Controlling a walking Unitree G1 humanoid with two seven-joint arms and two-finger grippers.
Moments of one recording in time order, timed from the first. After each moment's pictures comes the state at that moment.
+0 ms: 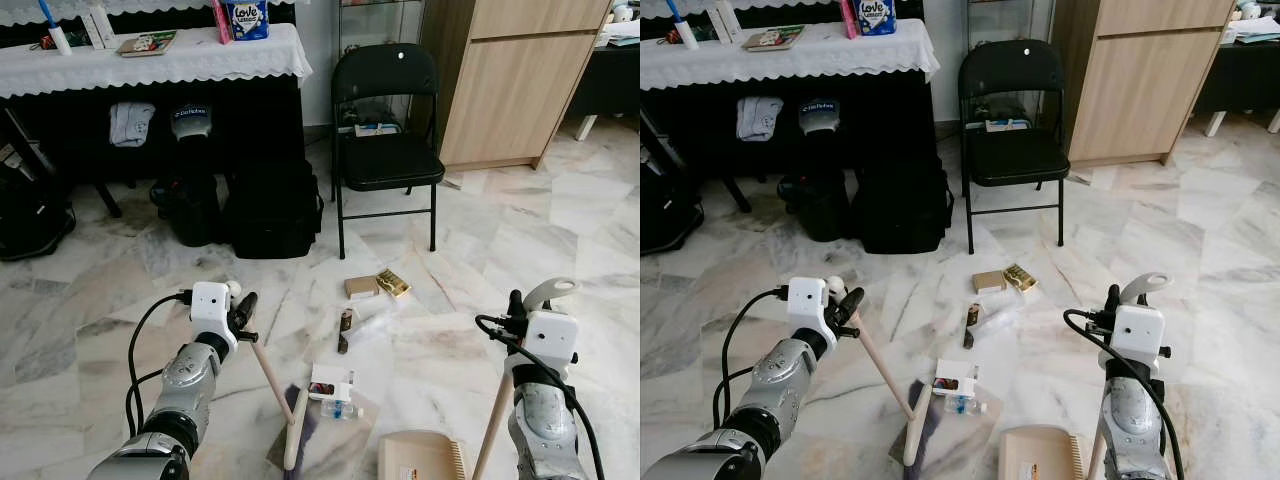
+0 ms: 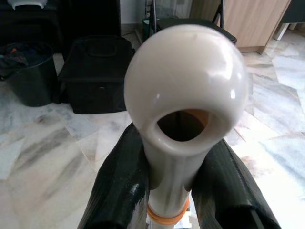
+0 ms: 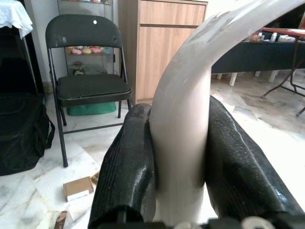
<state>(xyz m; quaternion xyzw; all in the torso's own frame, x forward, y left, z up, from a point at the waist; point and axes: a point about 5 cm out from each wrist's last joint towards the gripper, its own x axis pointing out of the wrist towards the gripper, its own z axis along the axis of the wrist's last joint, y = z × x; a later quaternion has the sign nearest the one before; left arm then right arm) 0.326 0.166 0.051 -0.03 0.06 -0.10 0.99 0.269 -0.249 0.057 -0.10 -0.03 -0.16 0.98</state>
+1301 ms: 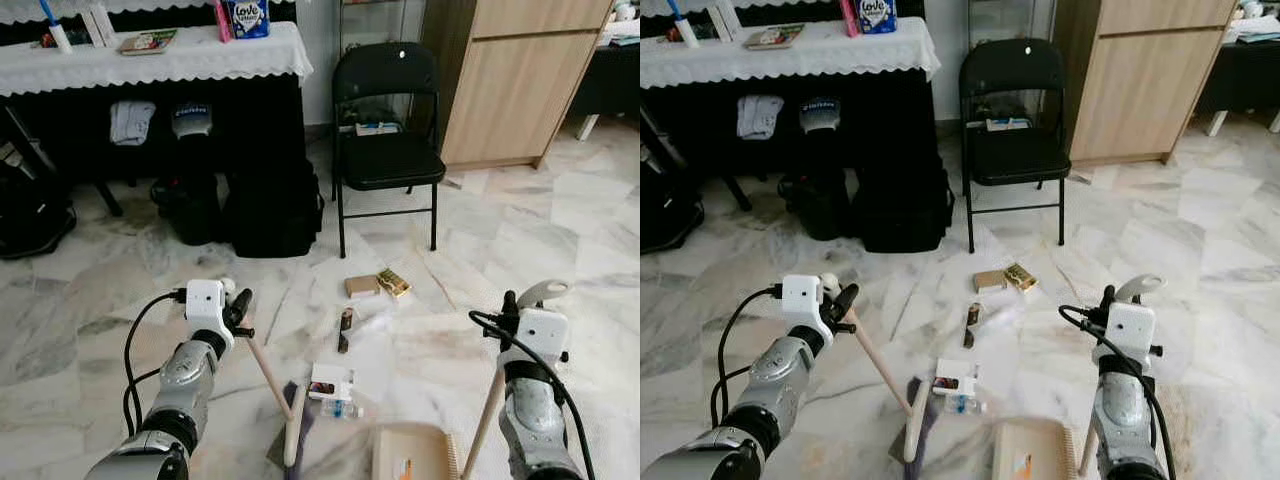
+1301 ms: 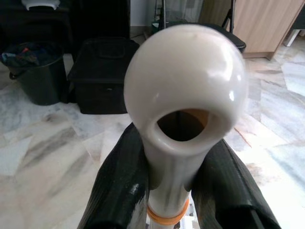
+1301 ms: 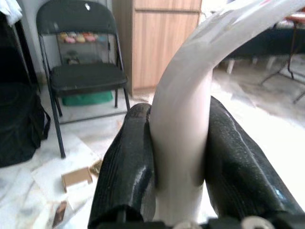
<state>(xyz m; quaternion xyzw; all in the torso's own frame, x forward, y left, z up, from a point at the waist) 0.328 0.170 0.054 -0.04 0.06 -0.08 0.99 0.276 -0.252 0.043 -0.08 0.00 -0.19 0.98</state>
